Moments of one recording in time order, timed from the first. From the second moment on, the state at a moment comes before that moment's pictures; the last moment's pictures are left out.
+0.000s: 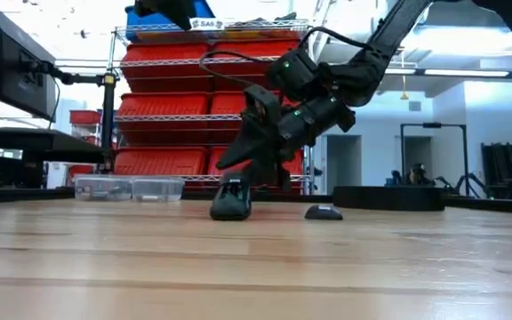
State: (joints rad) left arm -0.05 1.34 1.48 -0.93 -0.26 -0.43; right arm -0.22 2.02 1.09 0.33 -0.39 0.45
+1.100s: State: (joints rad) left arm 0.71 1.50 1.48 -1.07 -0.21 -0.23; right arm -0.59 1.33 1.09 0.03 -0.47 0.15
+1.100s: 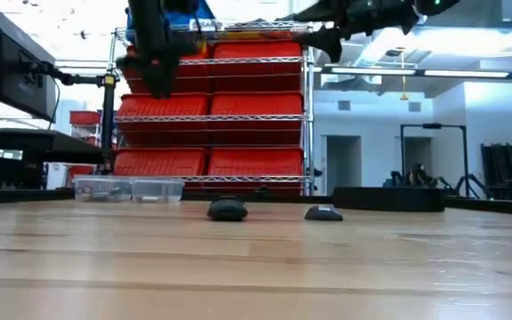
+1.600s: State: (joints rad) left arm 0.88 1.89 1.48 -1.03 -0.05 0.42; right arm -0.70 1.39 1.09 -0.13 -0.44 0.24
